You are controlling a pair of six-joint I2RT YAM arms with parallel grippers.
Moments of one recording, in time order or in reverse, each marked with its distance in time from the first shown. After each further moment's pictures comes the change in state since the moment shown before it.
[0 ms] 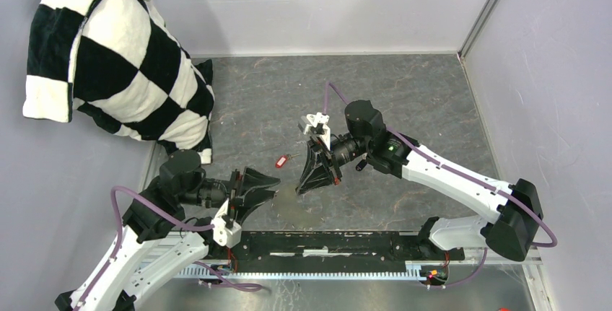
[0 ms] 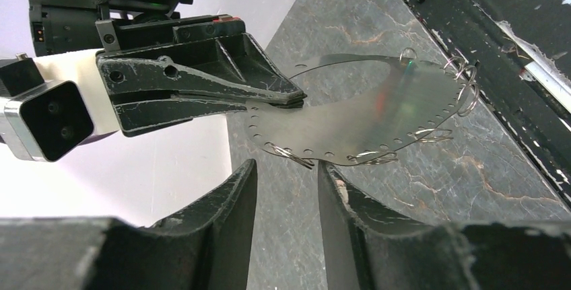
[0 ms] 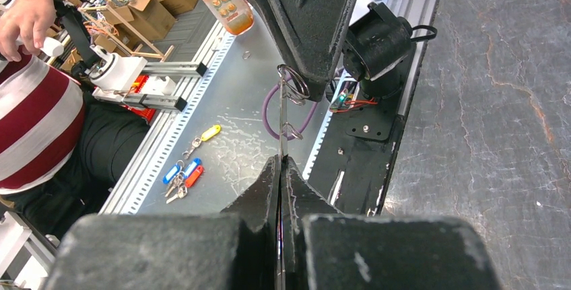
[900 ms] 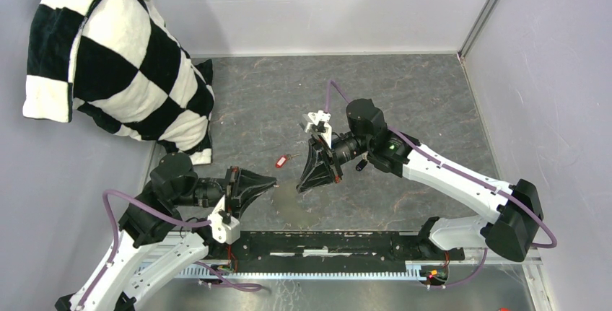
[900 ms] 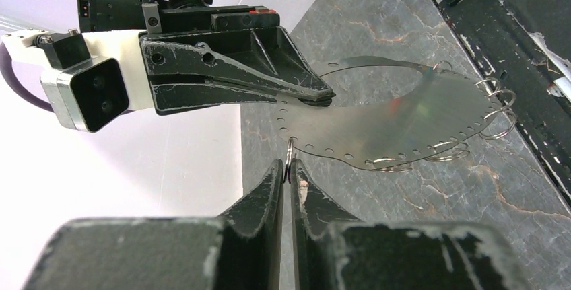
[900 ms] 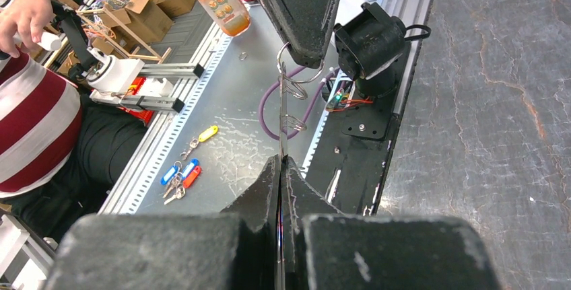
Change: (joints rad) left arm 0.000 -0.035 0.000 0.088 -0.060 -0.143; right arm -0.013 -0.001 0.000 -0.003 -0.004 -0.003
